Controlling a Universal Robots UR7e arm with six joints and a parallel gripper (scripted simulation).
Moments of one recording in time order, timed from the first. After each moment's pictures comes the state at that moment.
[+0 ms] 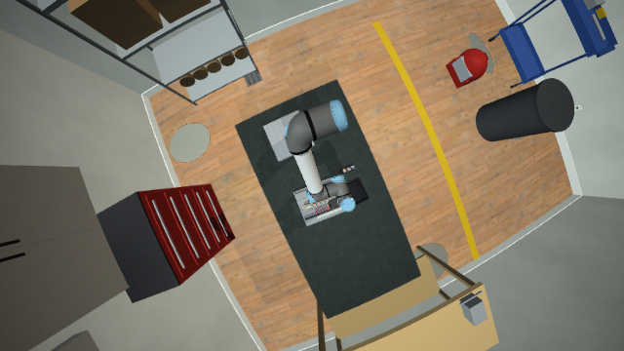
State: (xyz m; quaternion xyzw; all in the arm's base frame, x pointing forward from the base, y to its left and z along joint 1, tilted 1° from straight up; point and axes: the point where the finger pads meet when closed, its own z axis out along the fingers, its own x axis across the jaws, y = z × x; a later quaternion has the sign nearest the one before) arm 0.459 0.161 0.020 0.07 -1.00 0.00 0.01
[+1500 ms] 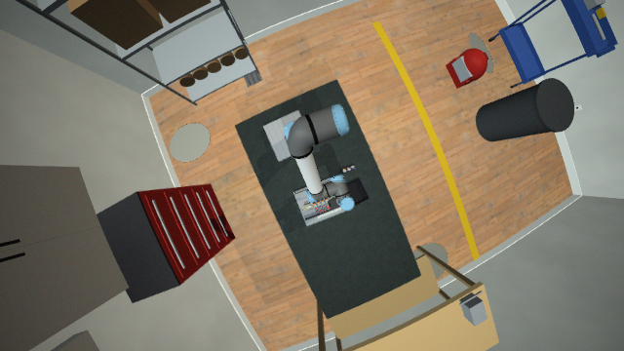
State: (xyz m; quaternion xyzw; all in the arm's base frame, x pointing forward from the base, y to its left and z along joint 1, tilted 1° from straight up) arm 0.458 0.161 0.000 0.07 -1.00 0.00 0.01
